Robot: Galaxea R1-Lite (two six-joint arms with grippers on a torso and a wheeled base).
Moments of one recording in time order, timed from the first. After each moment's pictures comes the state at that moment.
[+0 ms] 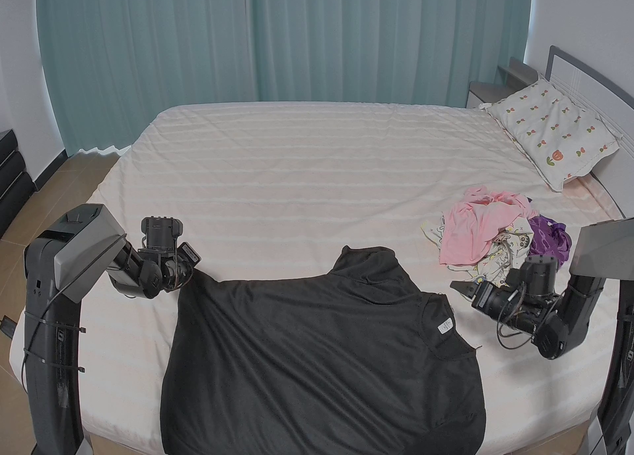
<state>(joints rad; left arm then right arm) -0.04 2.51 -1.33 -0.56 0.16 -0.79 0.12 2.27 -0.49 -1.31 0.17 0.61</state>
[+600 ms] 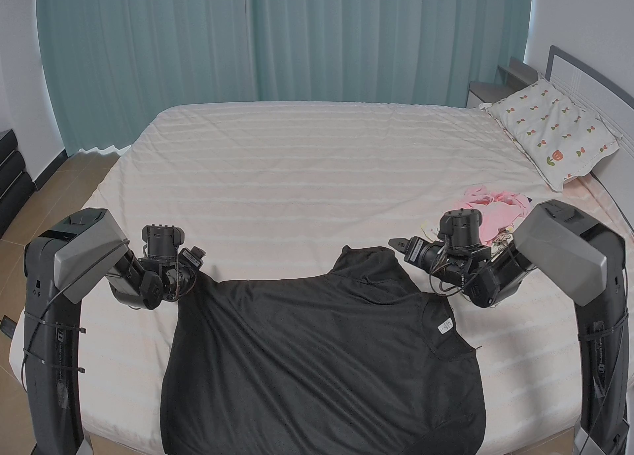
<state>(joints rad) -0.06 2.50 -1.24 -0.66 0.12 -0.94 0.31 2.47 -1.26 -0.78 0.00 0.61</state>
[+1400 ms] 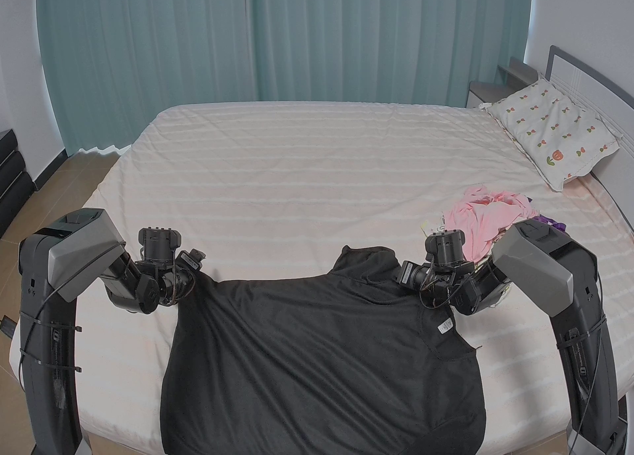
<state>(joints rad) -0.06 2.47 -1.16 -0.70 0.09 -0.96 0.29 2.65 -1.43 -0.65 0.03 0.56</state>
